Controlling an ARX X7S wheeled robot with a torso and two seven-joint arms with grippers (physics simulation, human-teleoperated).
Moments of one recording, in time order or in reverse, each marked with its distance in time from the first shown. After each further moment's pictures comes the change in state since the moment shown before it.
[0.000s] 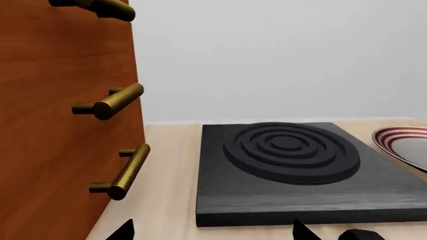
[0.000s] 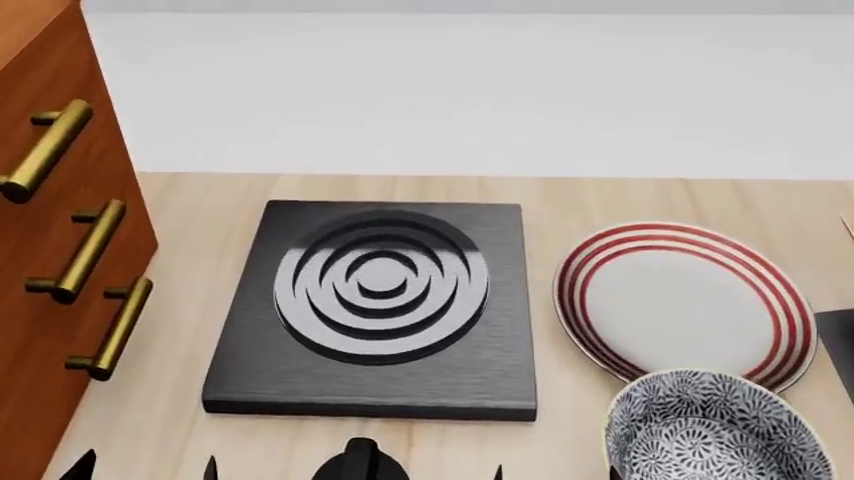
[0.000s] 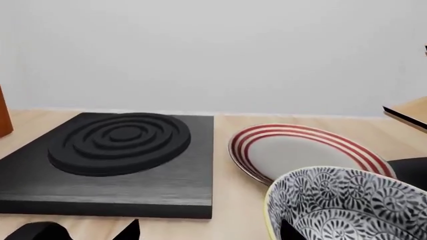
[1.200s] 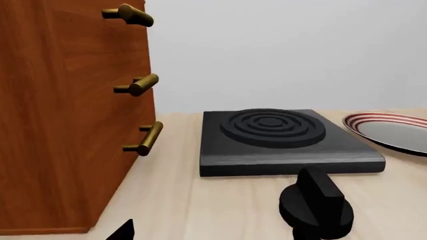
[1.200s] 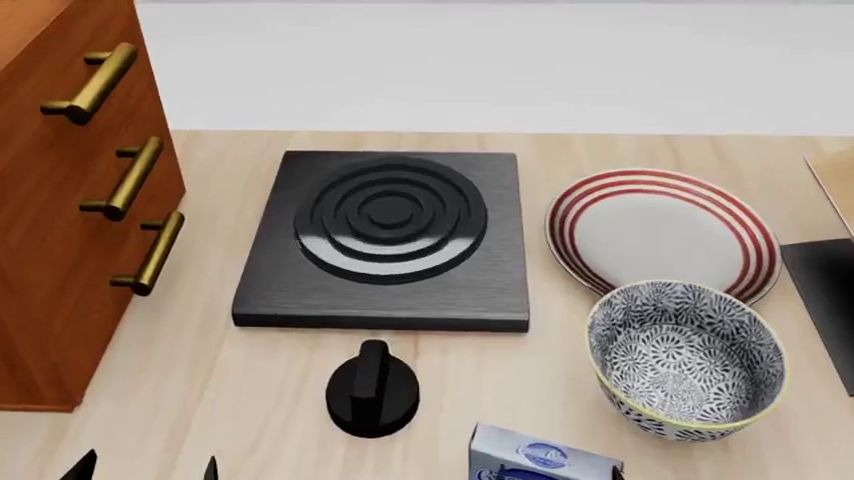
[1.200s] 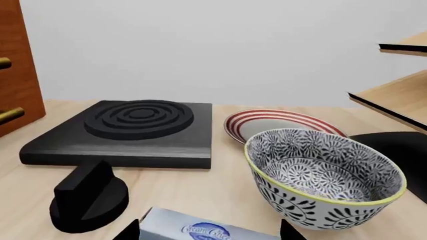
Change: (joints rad) left arm 0.004 0.020 -0.025 -0.001 0.019 -0.006 0.024; right arm -0.005 -0.019 0.026 -0.003 -0.020 0.007 -0.017
